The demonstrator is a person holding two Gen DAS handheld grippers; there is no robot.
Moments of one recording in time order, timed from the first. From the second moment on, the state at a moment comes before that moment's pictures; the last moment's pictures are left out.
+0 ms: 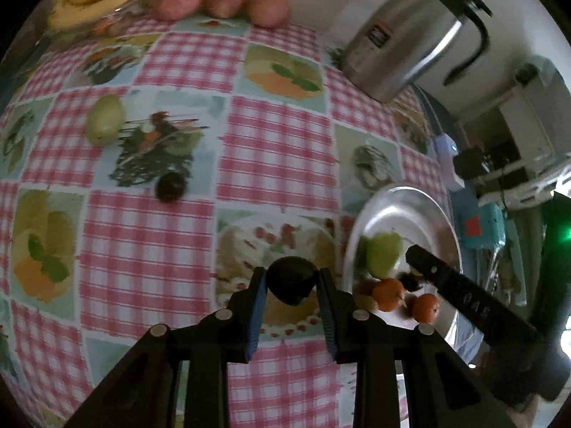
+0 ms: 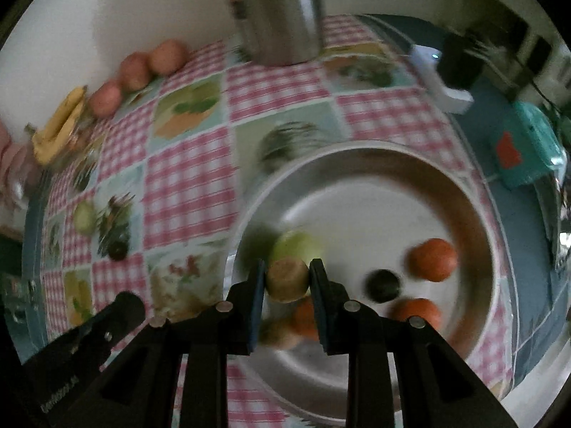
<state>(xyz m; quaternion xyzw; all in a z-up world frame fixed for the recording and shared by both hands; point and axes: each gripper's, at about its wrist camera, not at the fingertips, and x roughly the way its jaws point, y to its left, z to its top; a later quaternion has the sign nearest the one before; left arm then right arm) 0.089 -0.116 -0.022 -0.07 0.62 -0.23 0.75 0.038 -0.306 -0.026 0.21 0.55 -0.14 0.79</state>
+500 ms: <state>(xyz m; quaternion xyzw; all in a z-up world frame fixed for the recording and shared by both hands) 0.067 -0.180 -0.022 0.00 0.57 -0.30 0.77 0.020 -0.354 -0.031 0.26 0.51 -0.21 0.79</state>
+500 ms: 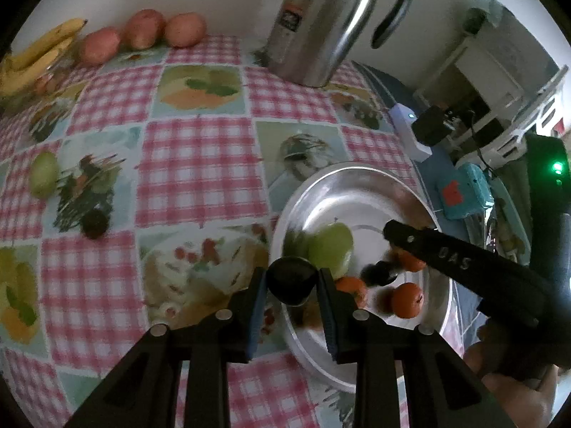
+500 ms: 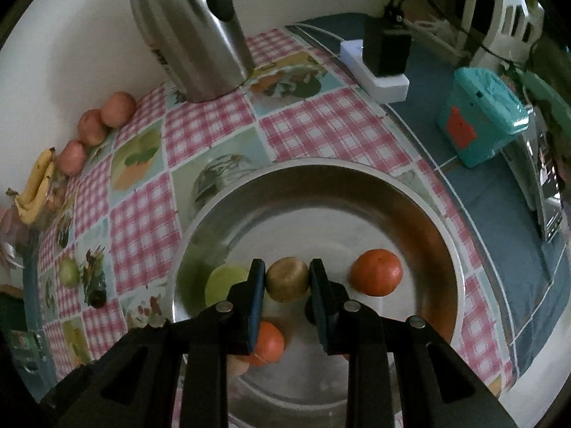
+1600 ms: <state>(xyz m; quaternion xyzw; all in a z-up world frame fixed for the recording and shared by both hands) 0.063 -0.197 -0.038 0.01 0.58 -0.32 0.75 0.022 -0.359 -0.049 0.27 0.54 -0.21 0.77</state>
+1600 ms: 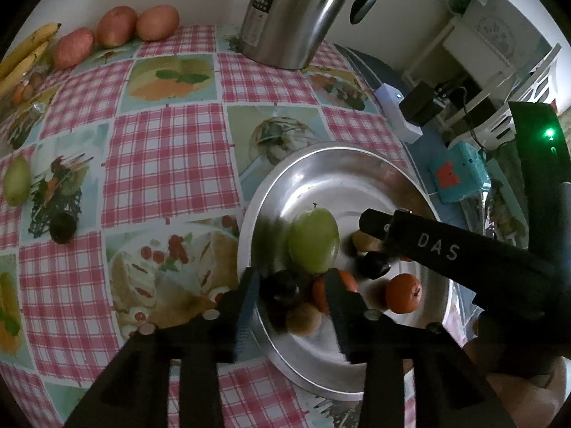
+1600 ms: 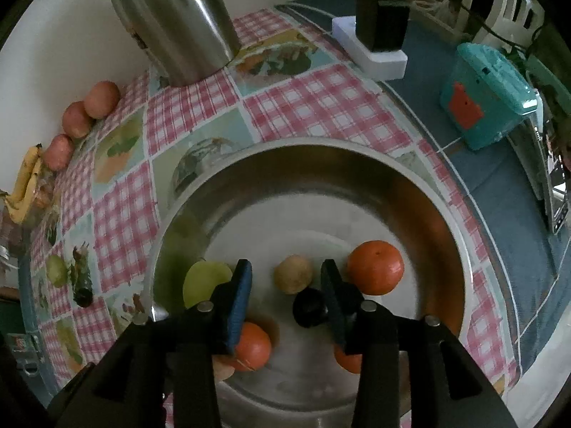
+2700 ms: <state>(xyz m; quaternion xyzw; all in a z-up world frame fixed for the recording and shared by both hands) 0.118 -0.068 -0.026 -0.05 0.59 -0.06 0.80 0.033 -0.315 -0.022 0.24 0.53 -0.15 0.80</state>
